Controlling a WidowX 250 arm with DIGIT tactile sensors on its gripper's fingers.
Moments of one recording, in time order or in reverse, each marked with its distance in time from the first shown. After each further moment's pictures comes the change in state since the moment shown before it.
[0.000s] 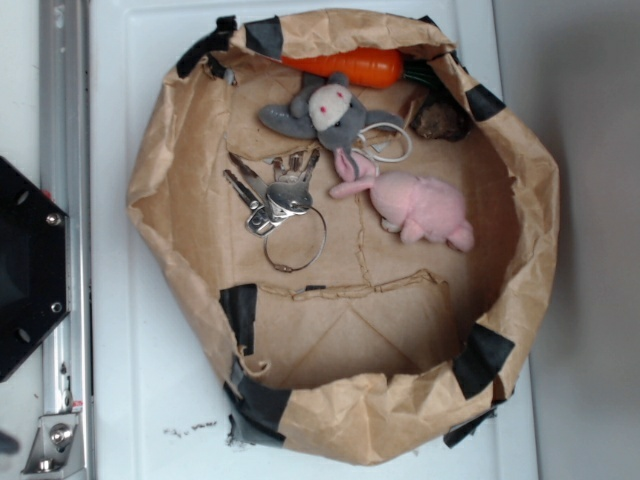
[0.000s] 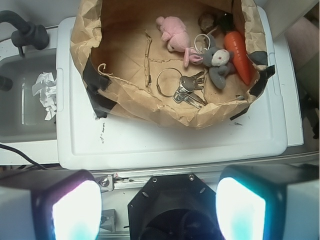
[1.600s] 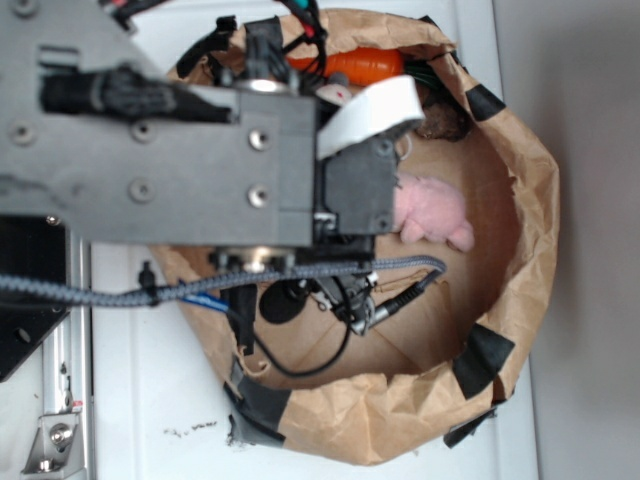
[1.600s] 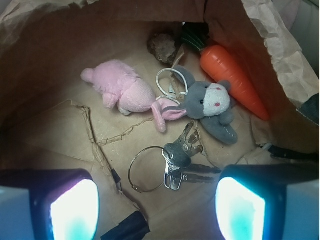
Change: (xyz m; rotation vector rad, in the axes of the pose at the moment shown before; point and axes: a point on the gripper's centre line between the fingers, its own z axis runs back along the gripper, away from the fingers) arm 0.111 0.025 -0.121 0.144 -0.037 0.451
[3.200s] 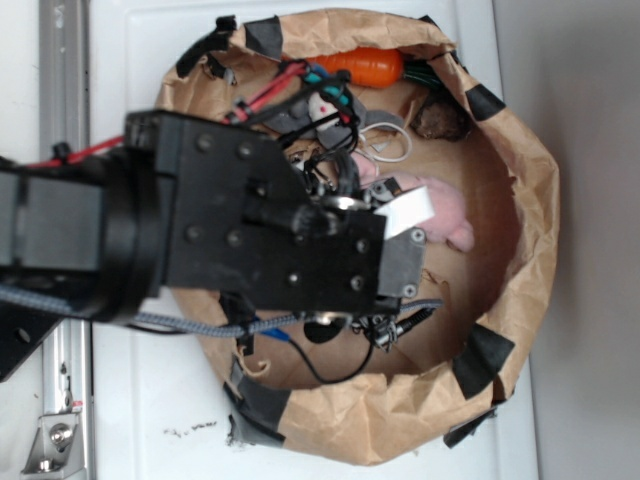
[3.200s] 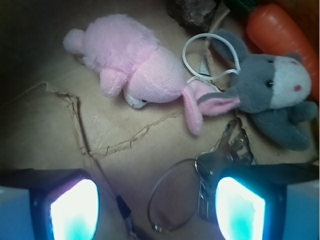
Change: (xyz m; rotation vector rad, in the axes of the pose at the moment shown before) arm -0.001 -0.023 -0.070 0.034 0.015 0.006
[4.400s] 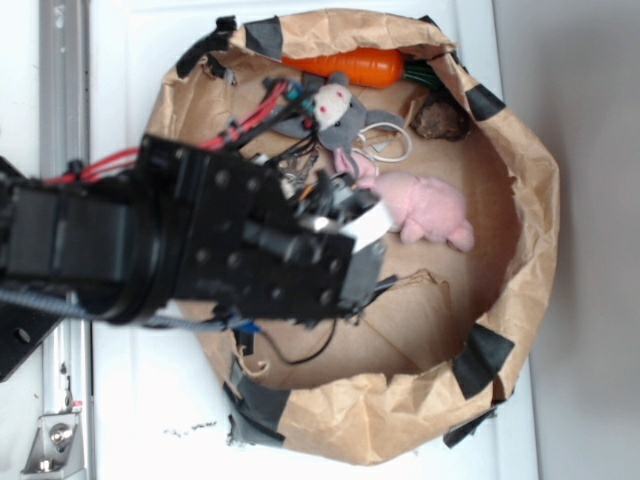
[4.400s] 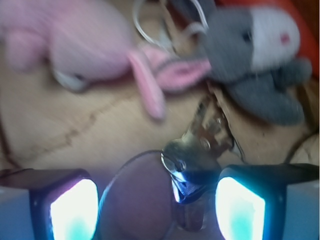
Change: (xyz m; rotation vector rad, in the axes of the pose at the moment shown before) arm -0.019 0.019 -0.029 0.123 0.007 0.089
